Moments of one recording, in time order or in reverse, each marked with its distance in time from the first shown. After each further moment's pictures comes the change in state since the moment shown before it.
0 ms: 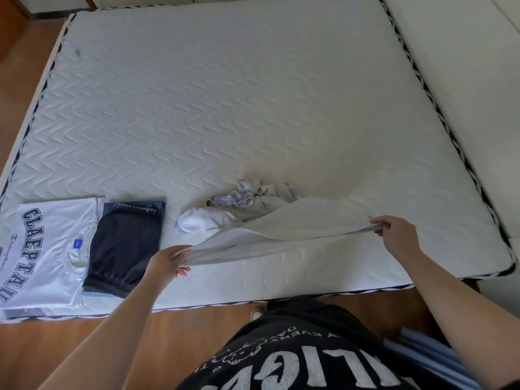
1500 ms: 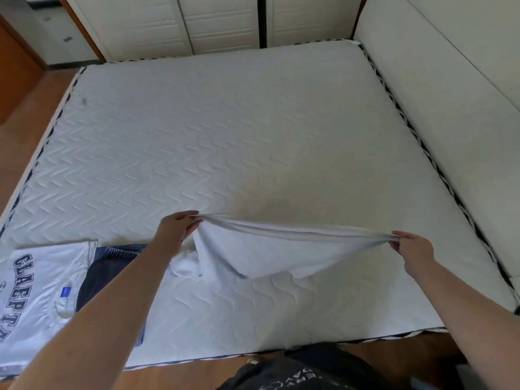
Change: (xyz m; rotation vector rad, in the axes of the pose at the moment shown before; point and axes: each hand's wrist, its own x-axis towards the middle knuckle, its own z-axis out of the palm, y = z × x) left_hand 0.067 0.199 -0.001 -0.632 0.019 0.140; right_hand 0.094 0.008 -0.045 0.788 0.172 0.568
